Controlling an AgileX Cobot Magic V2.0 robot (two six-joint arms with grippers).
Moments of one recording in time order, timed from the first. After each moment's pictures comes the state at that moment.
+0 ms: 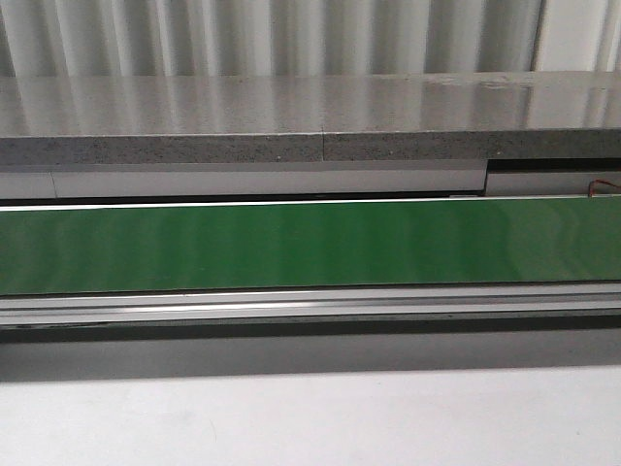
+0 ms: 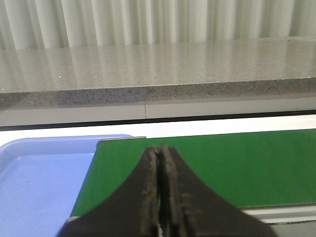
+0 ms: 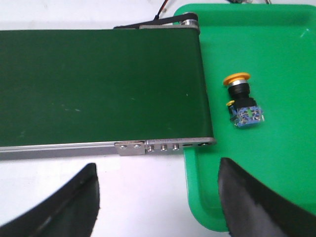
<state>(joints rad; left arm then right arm) -0.04 0.00 0.00 0.08 0.12 -0.04 -0.05 0.85 -0.75 -0.03 0.76 0.04</state>
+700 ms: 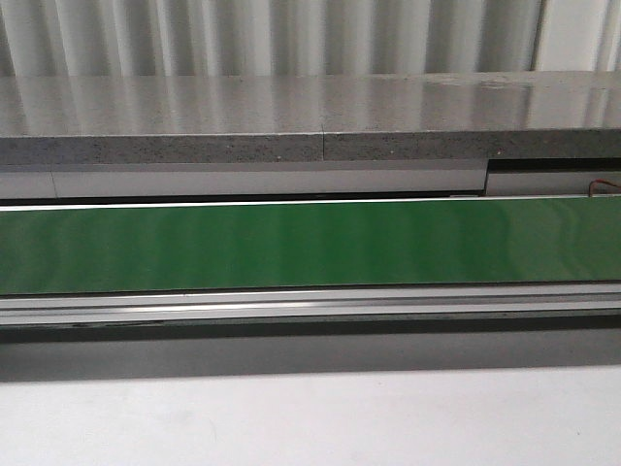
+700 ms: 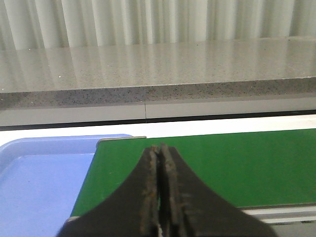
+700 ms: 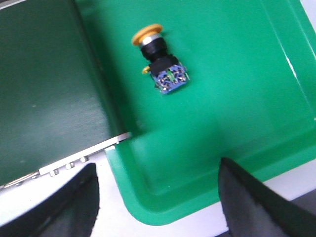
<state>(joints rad) -0.04 0.00 0.00 0.08 0.12 -0.04 -0.41 1.19 -0.89 0.01 0.80 0.06</state>
